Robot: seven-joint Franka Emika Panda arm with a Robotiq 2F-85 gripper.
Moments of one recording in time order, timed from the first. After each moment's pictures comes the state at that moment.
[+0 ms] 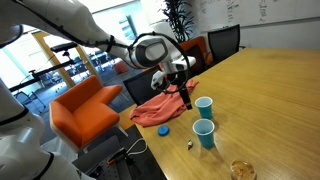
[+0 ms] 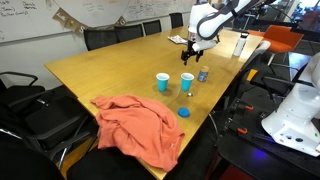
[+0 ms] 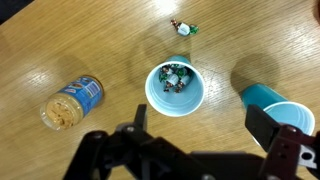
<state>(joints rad) -0.02 0.17 -0.09 -2.19 -0.19 2.41 0.53</state>
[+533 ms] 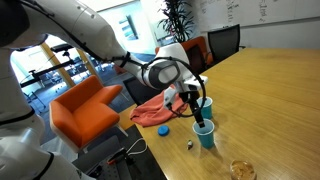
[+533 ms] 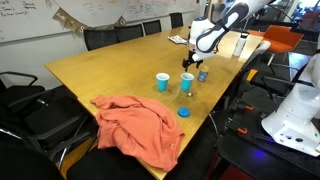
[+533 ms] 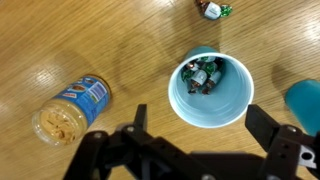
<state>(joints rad) -0.02 0.33 -0.18 -2.20 -0.21 2.59 0.53</state>
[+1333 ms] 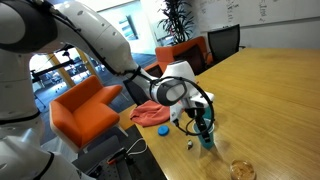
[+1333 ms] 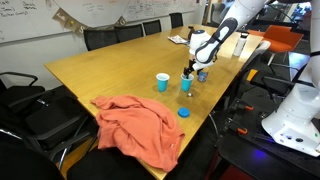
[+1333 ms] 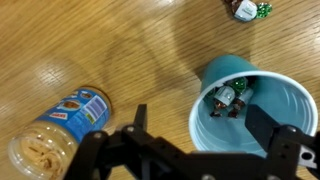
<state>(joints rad) 0.00 0.48 -0.23 -2.18 -0.21 2.71 0.51</state>
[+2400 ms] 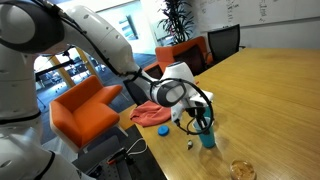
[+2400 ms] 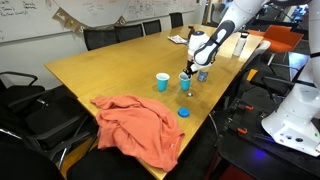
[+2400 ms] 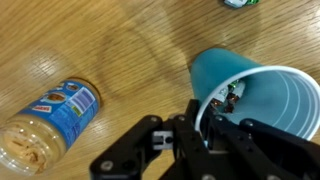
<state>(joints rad) 0.07 0.51 -0.29 -2.18 -0.17 2.78 0.52</state>
